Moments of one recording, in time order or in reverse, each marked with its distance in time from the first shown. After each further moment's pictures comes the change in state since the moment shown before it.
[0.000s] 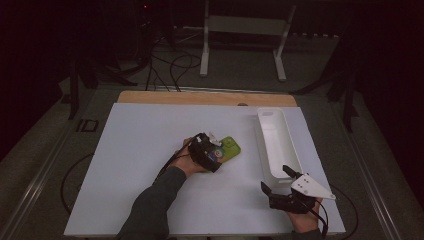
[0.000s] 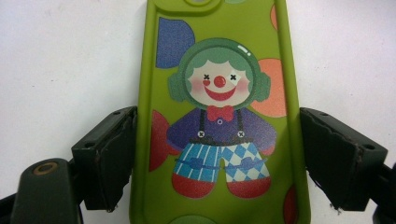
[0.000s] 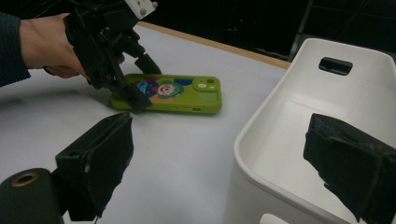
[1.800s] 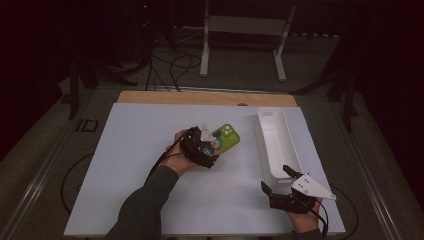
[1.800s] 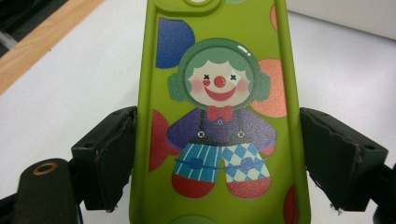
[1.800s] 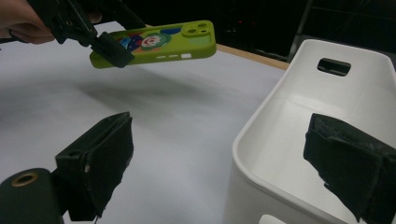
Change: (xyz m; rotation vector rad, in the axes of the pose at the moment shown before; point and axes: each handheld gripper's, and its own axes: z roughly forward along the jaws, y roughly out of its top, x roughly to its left) left arm -0.008 0.005 -0.063 -0.155 0.103 0.039; right arm 0.000 0.000 0.000 -0.006 -0.003 0.007
